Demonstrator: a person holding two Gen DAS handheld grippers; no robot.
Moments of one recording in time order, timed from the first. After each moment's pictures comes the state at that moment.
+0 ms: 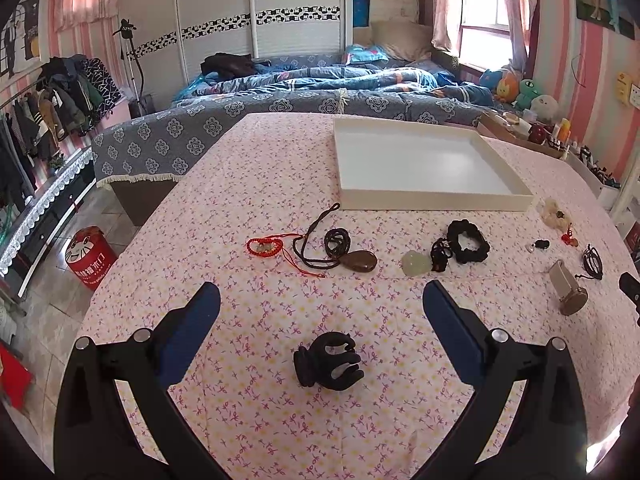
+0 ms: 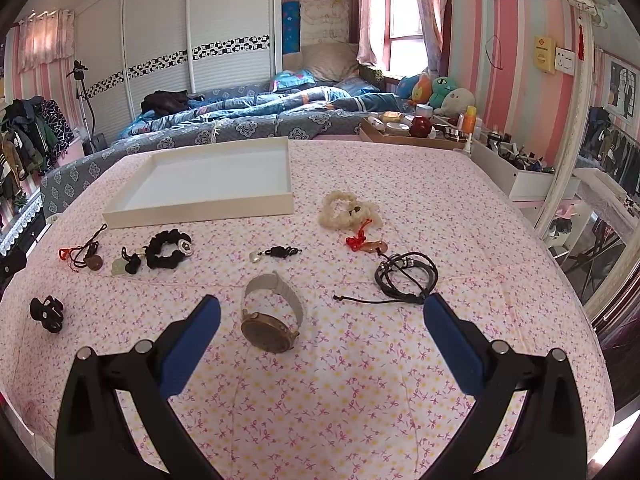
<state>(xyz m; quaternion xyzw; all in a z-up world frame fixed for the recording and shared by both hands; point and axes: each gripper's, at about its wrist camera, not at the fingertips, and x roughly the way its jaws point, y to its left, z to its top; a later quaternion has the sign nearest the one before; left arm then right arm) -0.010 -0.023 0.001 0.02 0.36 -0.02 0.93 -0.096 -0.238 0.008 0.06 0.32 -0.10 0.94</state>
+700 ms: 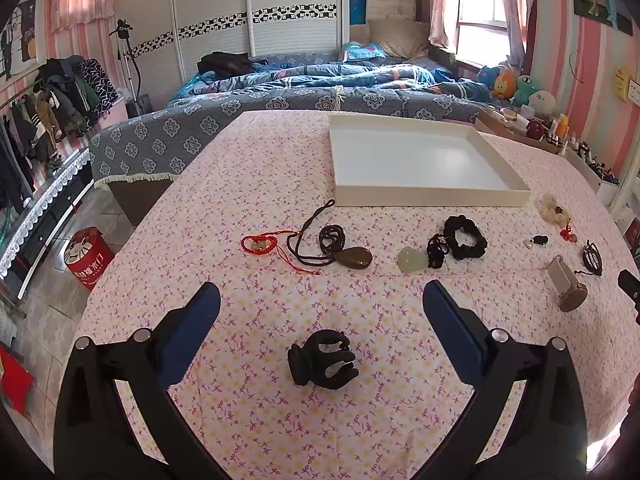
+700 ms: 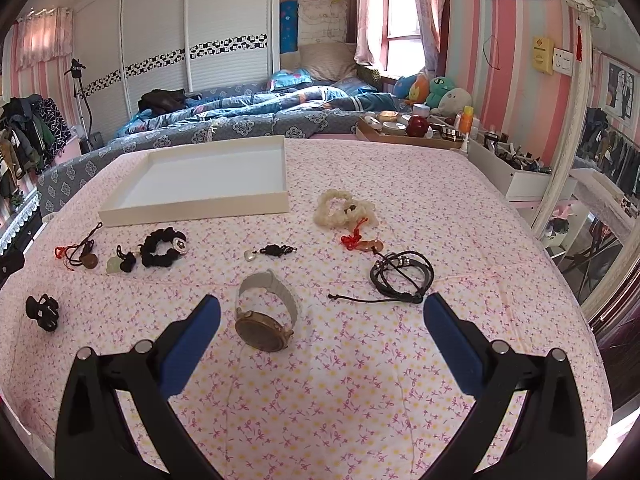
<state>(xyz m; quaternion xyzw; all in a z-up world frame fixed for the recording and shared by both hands) -0.010 -0.028 -0.001 0.02 0.37 -0.02 0.93 -0.094 -0.239 0.004 0.06 0.33 -0.11 0.94</state>
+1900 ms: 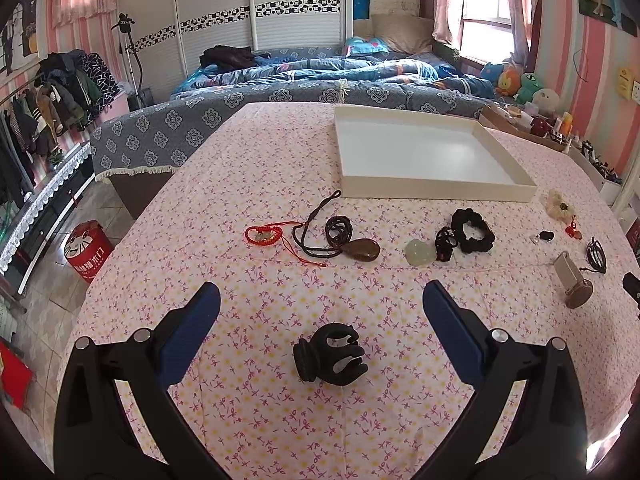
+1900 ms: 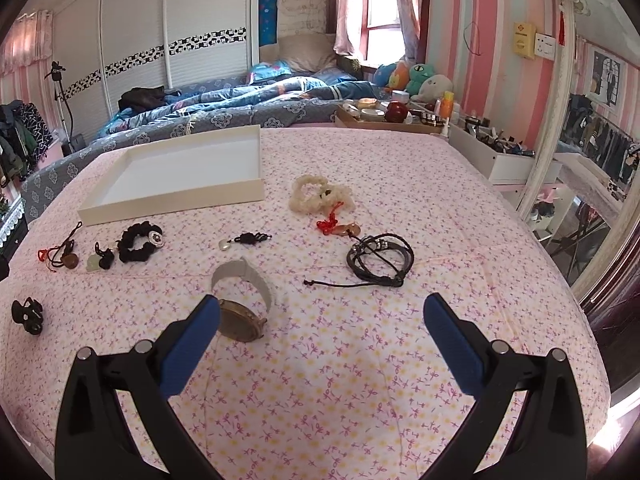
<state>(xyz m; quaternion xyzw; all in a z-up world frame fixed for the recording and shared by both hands) -0.009 -0.020 -0.009 0.02 0.38 -0.02 0.93 -0.098 -0.250 -0.007 0.07 0.34 -0.14 0.93</state>
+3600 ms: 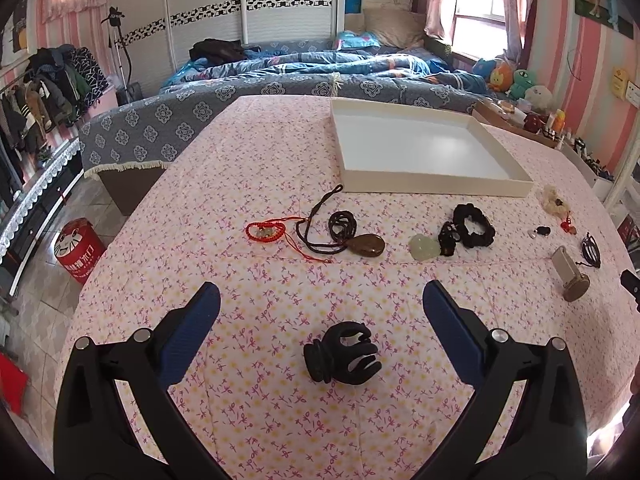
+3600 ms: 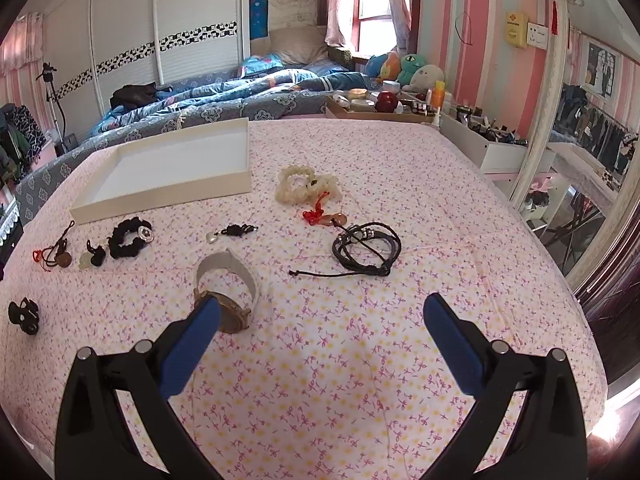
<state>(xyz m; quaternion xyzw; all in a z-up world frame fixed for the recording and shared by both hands) 0.001 -0.005 -0.014 0.01 0.39 -0.04 0.92 -0.101 -0.258 -0.010 0.08 0.35 -0.15 0.92</state>
